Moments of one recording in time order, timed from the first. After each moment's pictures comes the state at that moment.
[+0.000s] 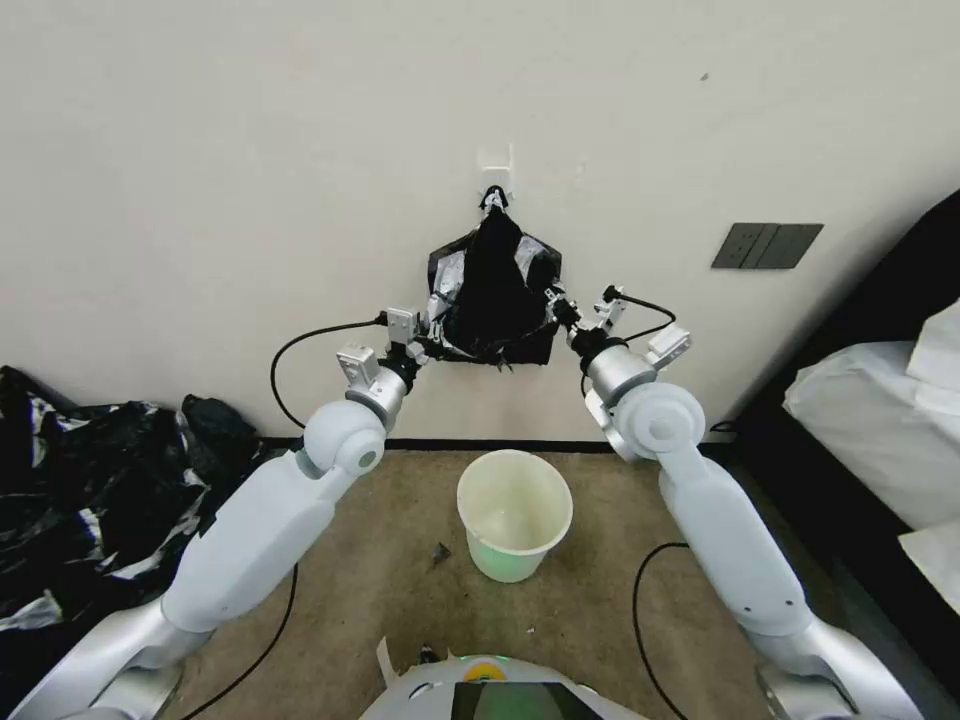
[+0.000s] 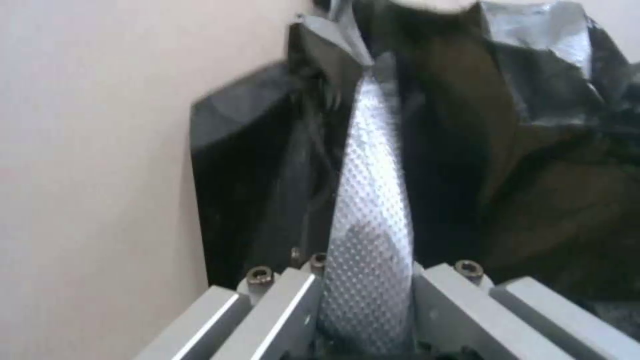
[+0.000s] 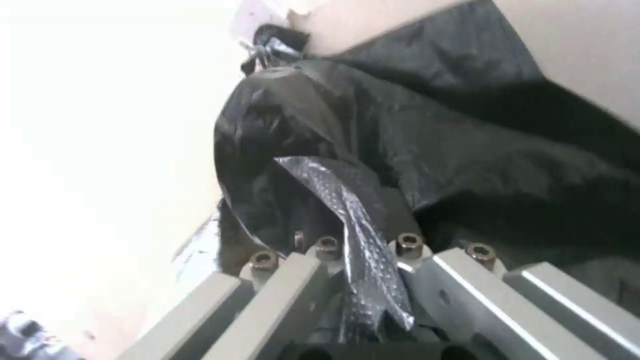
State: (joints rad) left arm 0.65 -0.93 0.01 -2.05 -0.82 0.24 -0.32; right arm -0.70 1.08 0.21 2.08 1.46 -0.17 0.45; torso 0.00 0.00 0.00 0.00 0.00
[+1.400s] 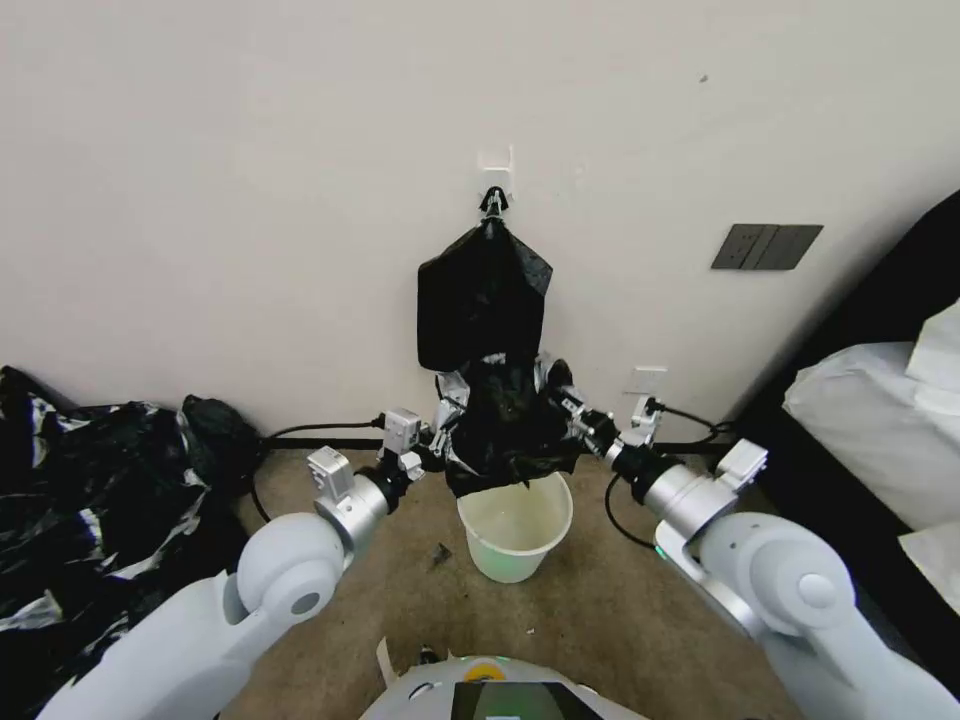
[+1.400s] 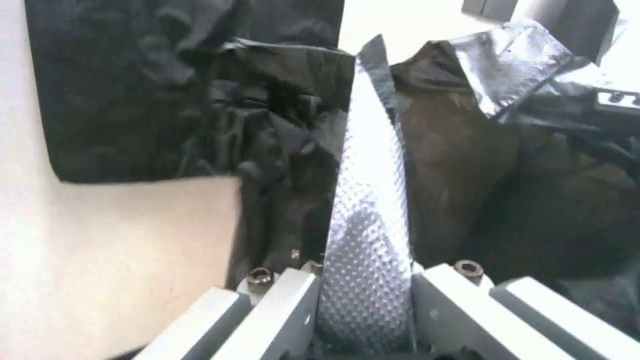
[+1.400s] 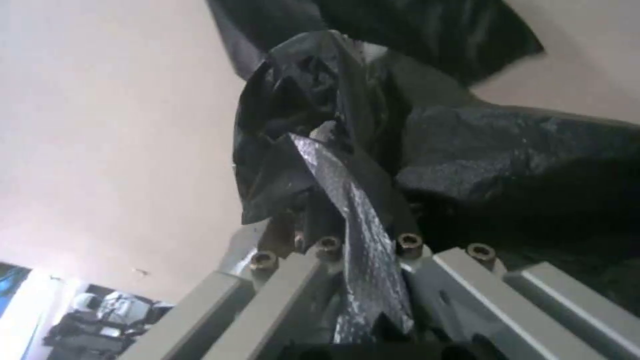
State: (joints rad) left arm 1.12 -0.74 -0.11 -2.39 -0.96 0.29 -0.28; right arm -1.33 0.92 0.51 2.50 1.83 -0.18 0.55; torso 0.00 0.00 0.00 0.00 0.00
